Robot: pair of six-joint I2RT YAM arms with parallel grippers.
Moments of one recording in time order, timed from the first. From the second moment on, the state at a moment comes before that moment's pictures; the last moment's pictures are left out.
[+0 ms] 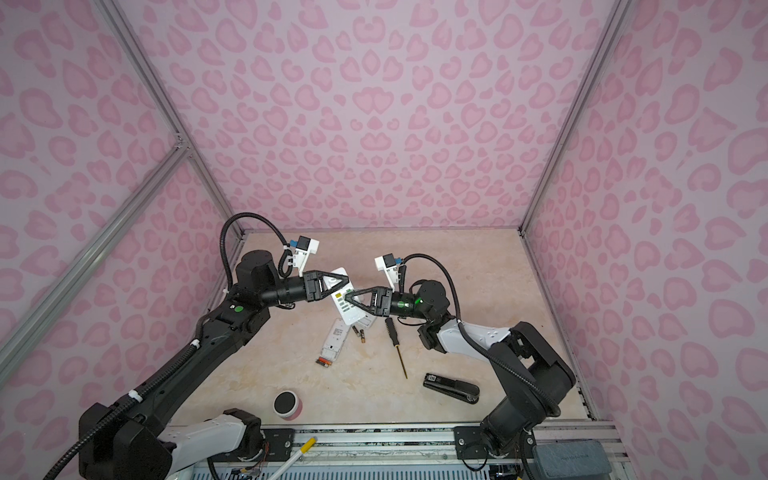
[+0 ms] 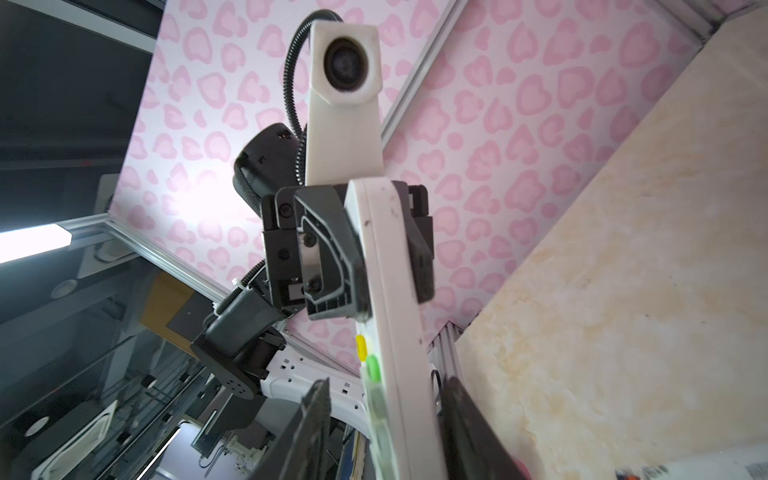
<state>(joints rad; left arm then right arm) -0.36 1.19 0.95 0.00 0.87 -0.70 0.65 1.62 0.76 1.21 -0.85 1.30</state>
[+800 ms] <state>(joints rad) -0.33 1.19 0.95 0.01 0.98 -0.73 0.72 1.41 0.83 0.58 -0.77 0.80</state>
